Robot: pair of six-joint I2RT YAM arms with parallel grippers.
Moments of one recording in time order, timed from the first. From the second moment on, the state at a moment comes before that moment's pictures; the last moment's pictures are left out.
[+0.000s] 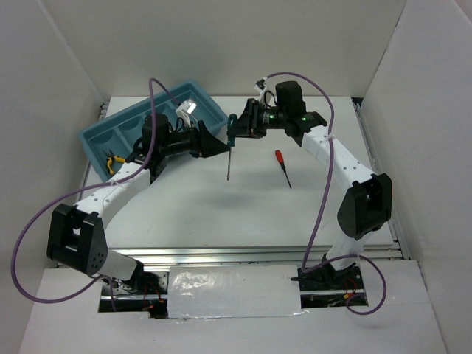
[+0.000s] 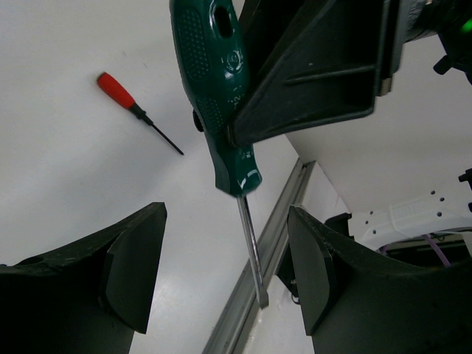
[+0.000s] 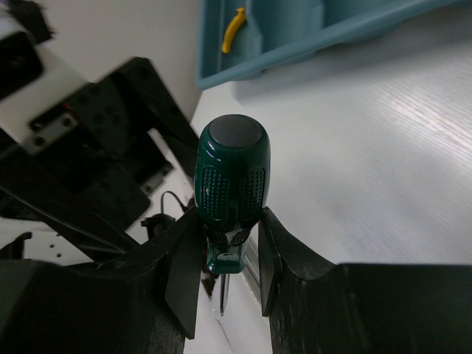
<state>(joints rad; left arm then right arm) -0.30 1.42 1.06 0.18 0.77 -0.64 0.38 1.72 1.59 -0.38 -0.73 0.59</state>
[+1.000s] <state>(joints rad) -0.33 1.50 1.16 0.18 0.80 -0.68 0.44 1.67 1.54 -0.28 -0.75 0.69</state>
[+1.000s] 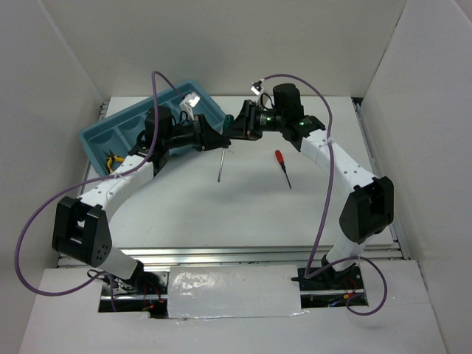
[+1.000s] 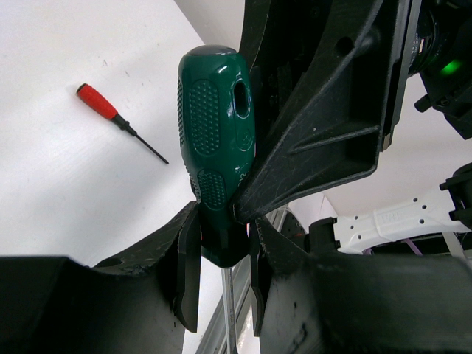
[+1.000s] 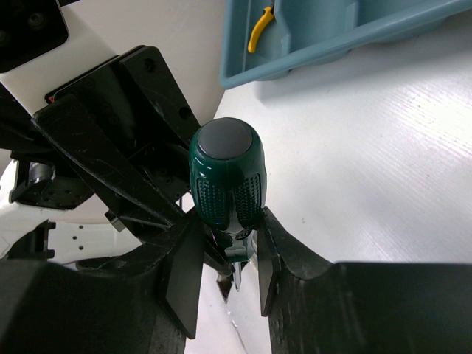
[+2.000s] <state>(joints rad) 0.14 1.89 1.64 -0.23 -0.01 -0.35 0.14 1.54 1.33 -0.46 -0.72 0.44</state>
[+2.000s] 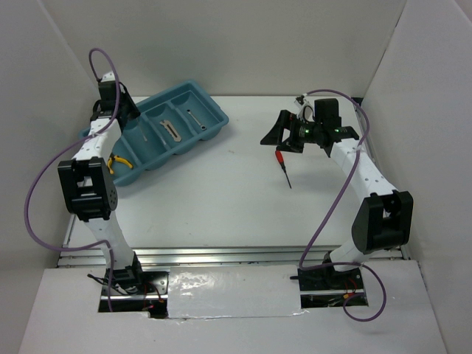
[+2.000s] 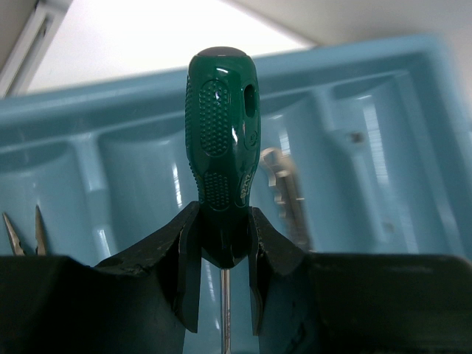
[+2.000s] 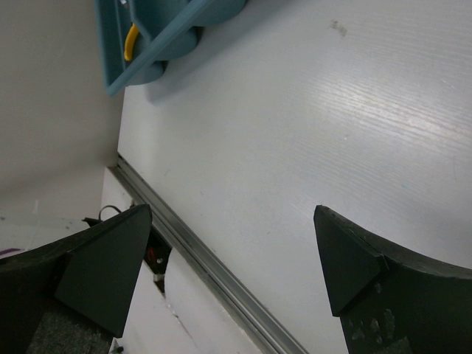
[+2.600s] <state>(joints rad) 0.10 2.06 1.63 -0.30 -0.15 -0.35 0.06 1.58 1.29 -0.58 -0.53 0.32</state>
